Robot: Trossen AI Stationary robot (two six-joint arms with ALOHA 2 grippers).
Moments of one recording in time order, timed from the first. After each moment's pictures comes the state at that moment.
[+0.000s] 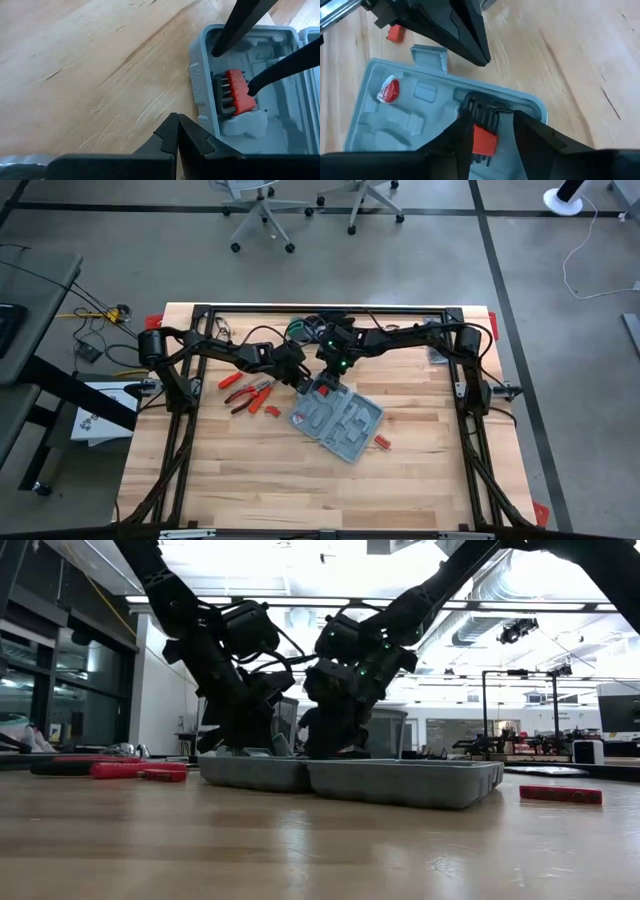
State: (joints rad) left arm 0.28 1.73 0.80 -0.02 0.12 -0.65; right arm -0.32 2.06 1.32 -0.27 -0.44 0.17
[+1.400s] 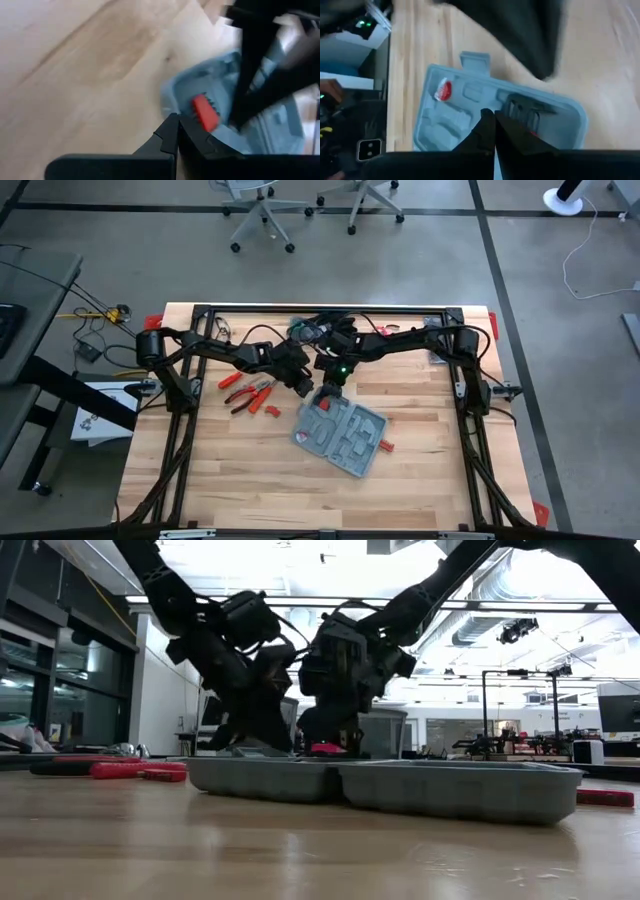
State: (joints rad) left arm 0.27 1.70 0.80 0.06 0.31 -0.65; right arm -0.29 2.07 1.32 -0.26 -0.76 0.25
